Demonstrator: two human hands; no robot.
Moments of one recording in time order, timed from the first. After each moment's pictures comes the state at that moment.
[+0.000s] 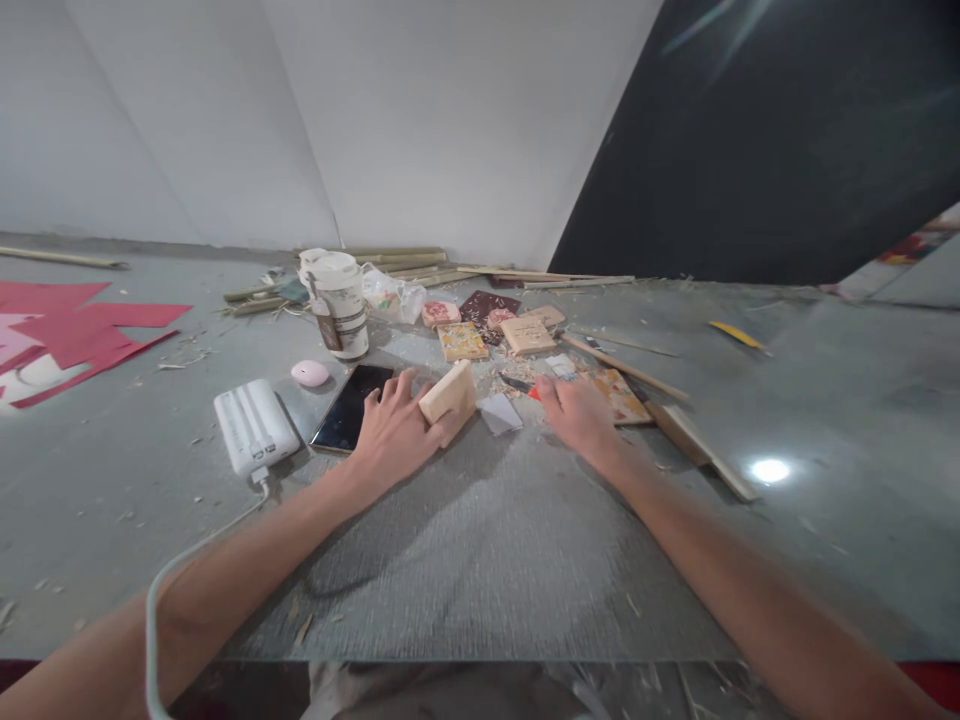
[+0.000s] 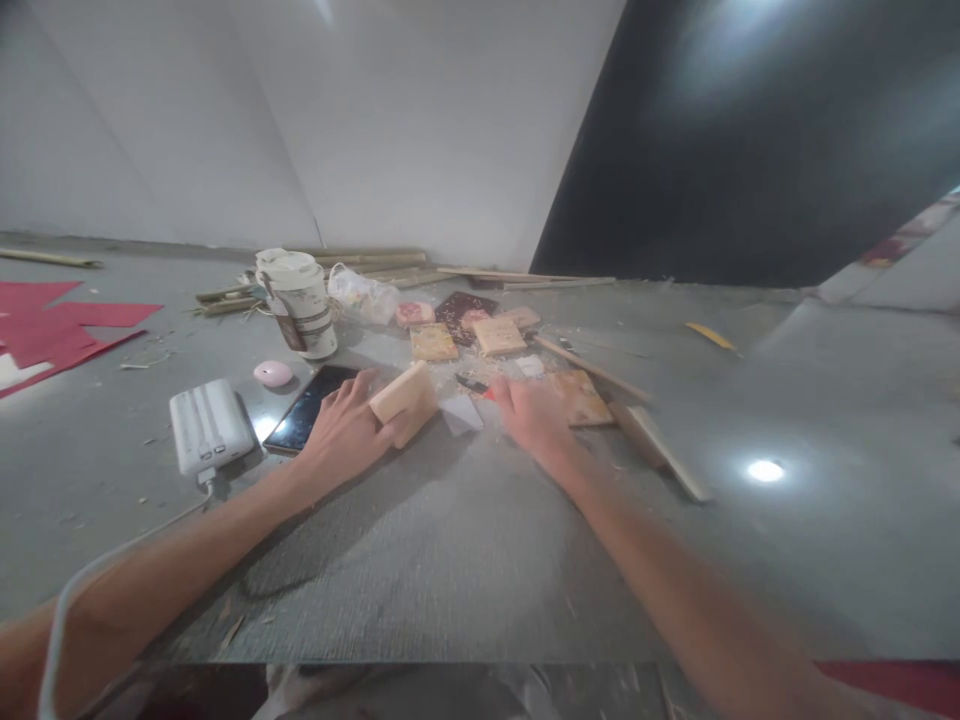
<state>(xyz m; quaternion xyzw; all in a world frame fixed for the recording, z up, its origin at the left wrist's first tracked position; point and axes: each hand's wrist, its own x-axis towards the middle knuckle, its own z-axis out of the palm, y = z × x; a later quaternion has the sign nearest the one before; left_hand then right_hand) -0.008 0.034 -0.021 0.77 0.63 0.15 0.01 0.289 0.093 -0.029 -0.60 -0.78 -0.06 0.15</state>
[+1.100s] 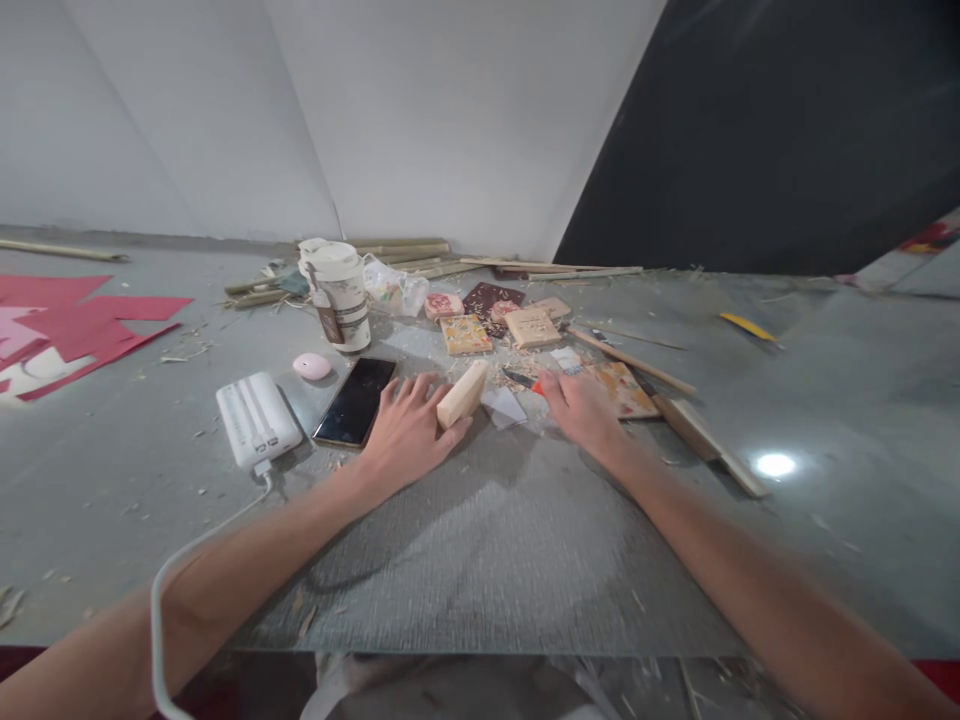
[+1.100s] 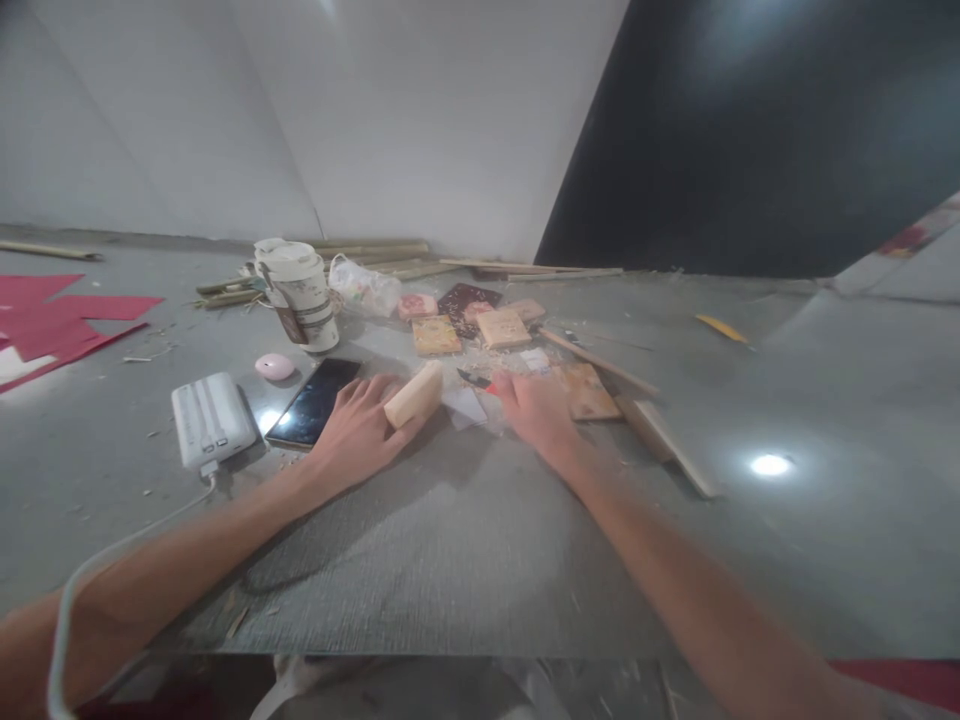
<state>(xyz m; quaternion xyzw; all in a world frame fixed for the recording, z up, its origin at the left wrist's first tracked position) -0.002 0.027 -0.027 0.81 0.57 0.17 0.01 0.286 0.091 -0.026 -0.60 -0.79 -0.01 0.16</state>
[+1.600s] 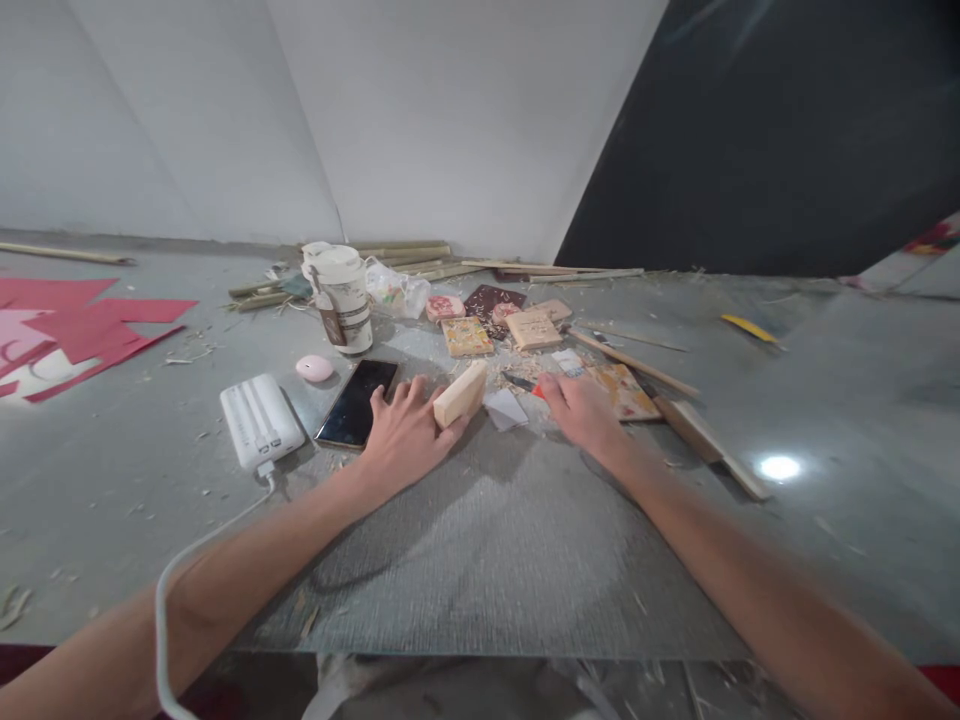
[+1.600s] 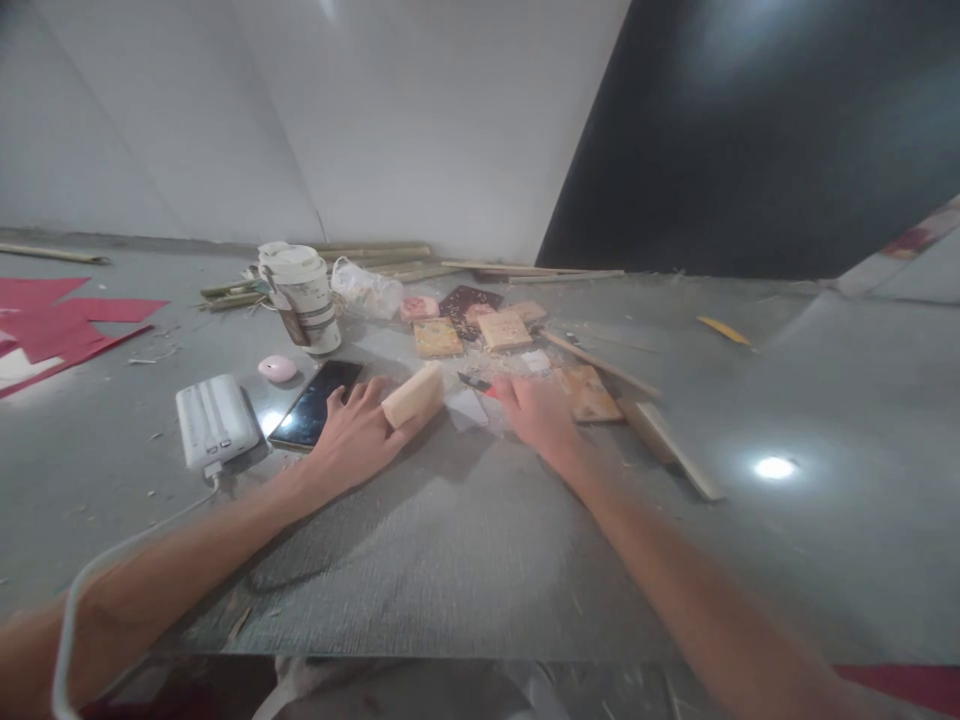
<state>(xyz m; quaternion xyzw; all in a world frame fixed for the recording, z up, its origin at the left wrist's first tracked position) -0.002 0.027 -0.028 0.78 0.61 0.13 0.02 0.290 0.094 -0.032 -0.59 -0.79 0.00 0.18</state>
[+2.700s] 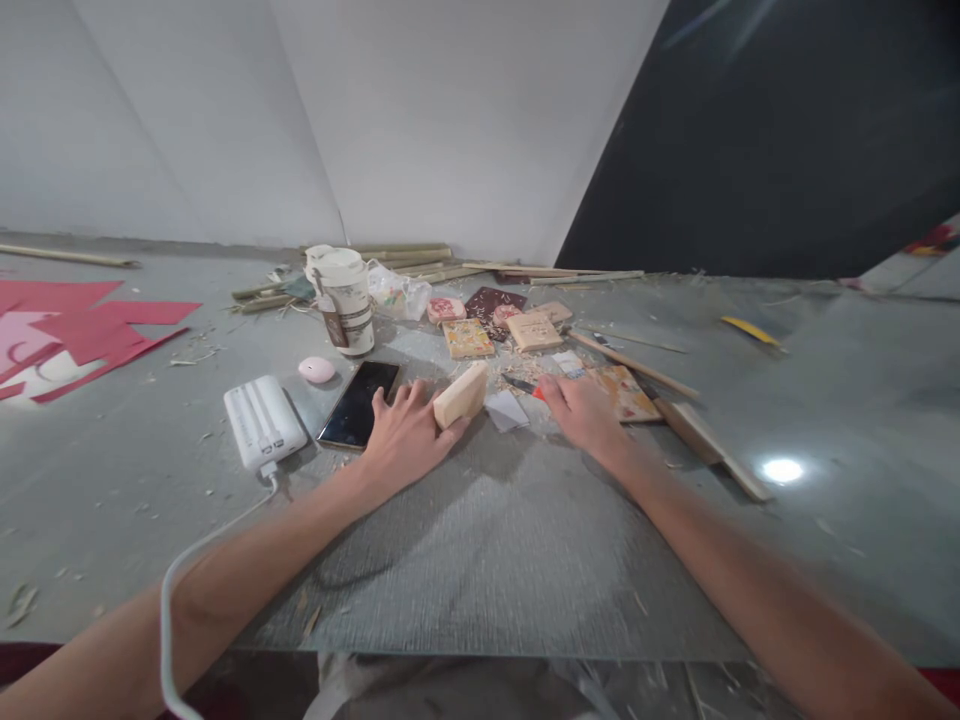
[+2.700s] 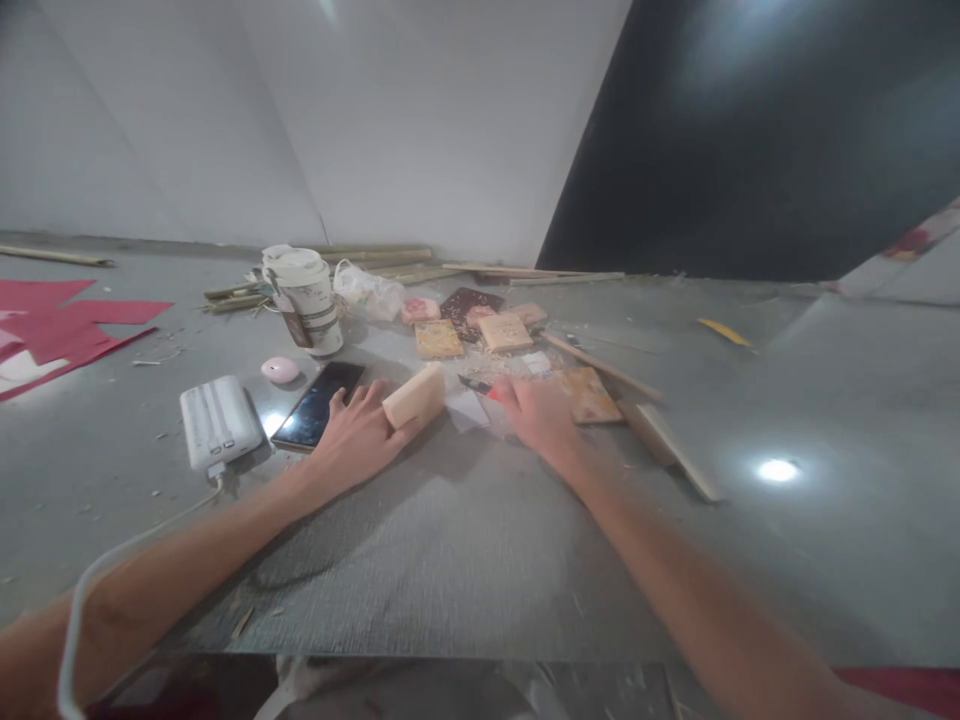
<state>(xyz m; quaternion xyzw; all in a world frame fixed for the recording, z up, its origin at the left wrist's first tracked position) -0.004 0.028 -0.029 0.79 0.61 0.12 0.02 0.289 0.092 -0.028 -0.58 -0.79 0.01 0.17</state>
